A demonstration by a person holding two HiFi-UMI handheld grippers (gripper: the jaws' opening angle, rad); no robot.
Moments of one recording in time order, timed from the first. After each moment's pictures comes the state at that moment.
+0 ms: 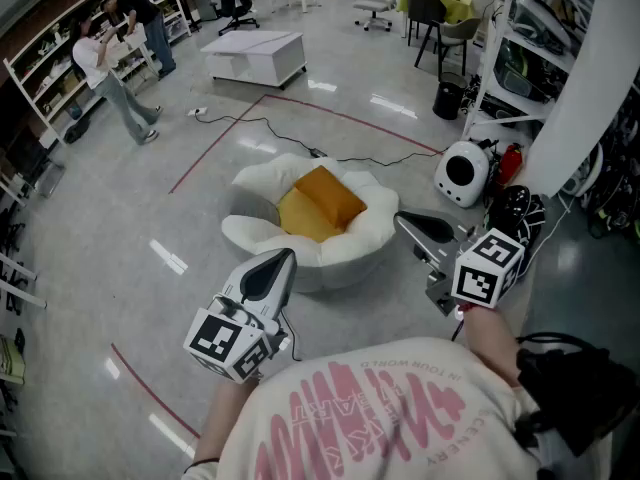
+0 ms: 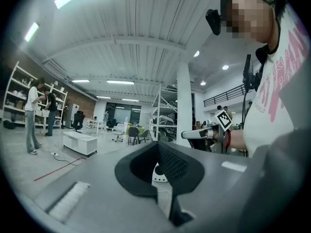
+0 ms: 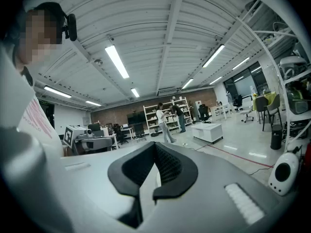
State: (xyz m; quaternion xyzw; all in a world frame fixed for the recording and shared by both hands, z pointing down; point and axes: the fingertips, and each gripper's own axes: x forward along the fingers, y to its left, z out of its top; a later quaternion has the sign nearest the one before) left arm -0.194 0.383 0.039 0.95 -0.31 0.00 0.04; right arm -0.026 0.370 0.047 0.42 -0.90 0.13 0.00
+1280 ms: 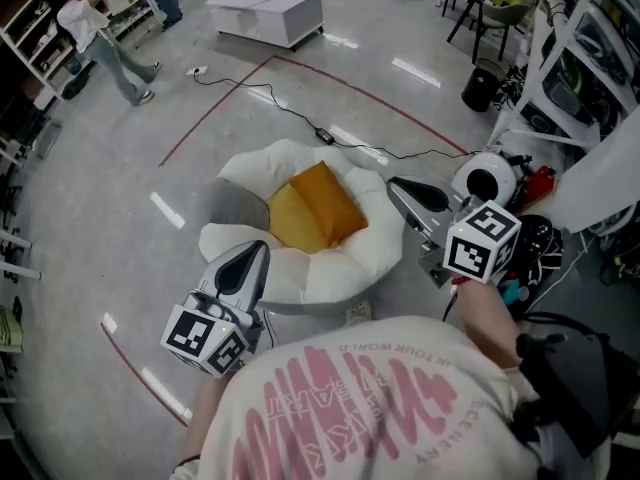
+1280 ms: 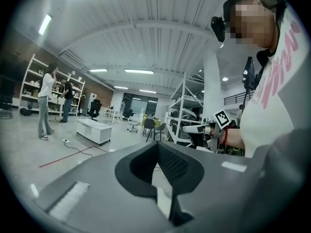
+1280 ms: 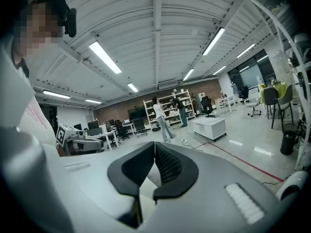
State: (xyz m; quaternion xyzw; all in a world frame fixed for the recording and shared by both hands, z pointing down) left arm -0.131 0.140 0.091 0.91 -0.39 0.02 0.11; right arm 0.067 0.081 0.087 0.38 -0.91 0.16 0.03
